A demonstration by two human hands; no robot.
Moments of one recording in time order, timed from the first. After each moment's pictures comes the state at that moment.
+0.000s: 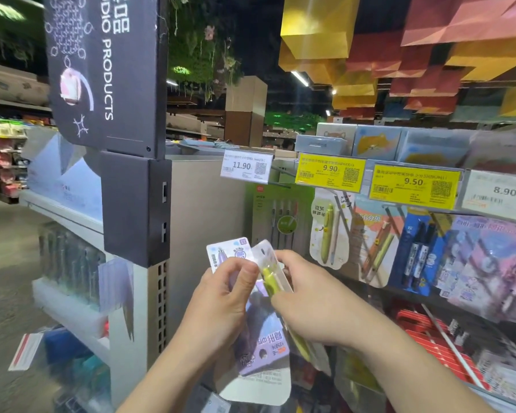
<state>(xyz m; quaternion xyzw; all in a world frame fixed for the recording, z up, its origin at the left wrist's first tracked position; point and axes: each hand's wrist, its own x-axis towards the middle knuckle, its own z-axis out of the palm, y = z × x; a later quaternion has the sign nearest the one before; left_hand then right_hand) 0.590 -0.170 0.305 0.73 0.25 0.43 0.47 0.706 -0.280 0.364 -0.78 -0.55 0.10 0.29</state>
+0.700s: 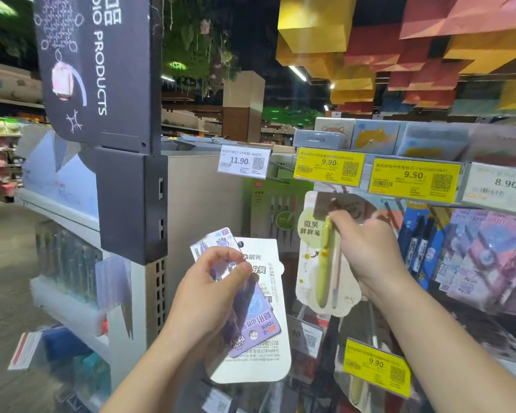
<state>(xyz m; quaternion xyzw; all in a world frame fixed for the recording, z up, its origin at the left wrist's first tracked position) 0.590 -0.156 0.302 0.64 0.27 0.46 0.55 0.769 -0.273 0.383 -0.70 -0.30 -0.01 0.64</state>
